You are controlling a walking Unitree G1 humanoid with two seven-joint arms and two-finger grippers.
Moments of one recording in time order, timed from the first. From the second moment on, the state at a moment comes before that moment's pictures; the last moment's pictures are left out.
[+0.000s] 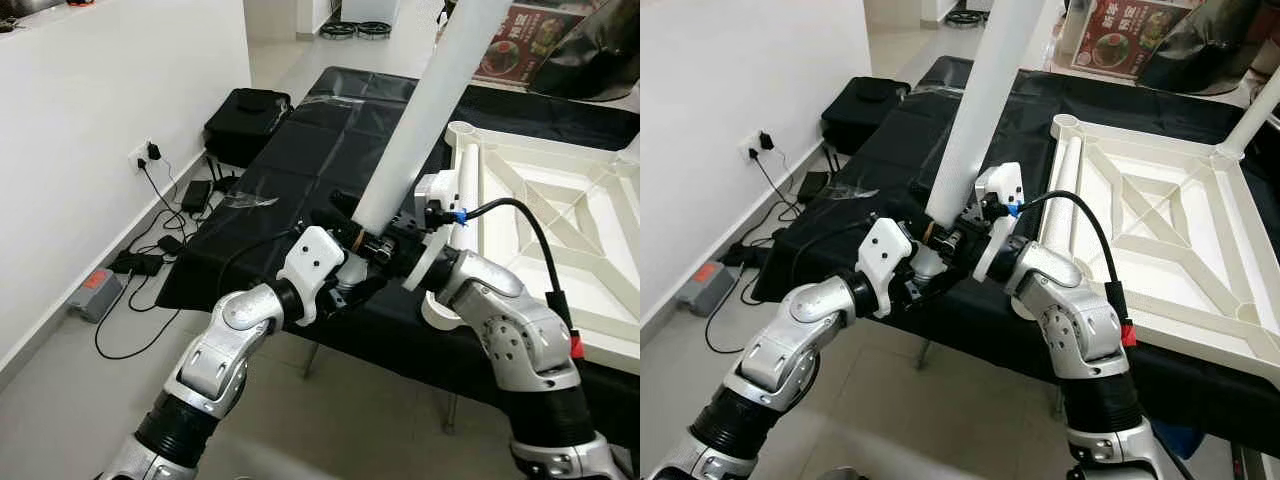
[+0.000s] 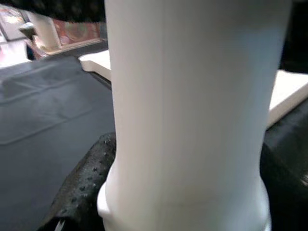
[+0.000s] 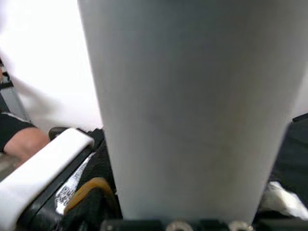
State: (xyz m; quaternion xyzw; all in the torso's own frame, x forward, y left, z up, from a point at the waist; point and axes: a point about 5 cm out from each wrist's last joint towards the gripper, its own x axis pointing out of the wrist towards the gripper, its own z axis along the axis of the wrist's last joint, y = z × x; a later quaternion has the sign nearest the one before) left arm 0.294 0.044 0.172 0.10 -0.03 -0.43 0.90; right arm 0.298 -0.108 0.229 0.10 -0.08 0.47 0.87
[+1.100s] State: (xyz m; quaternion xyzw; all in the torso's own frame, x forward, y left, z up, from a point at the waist) left arm 0.297 0.056 0.166 0.12 -0.04 -0.40 0.91; right arm 0.301 -0.107 0.288 0.12 -0.13 0.48 0.86
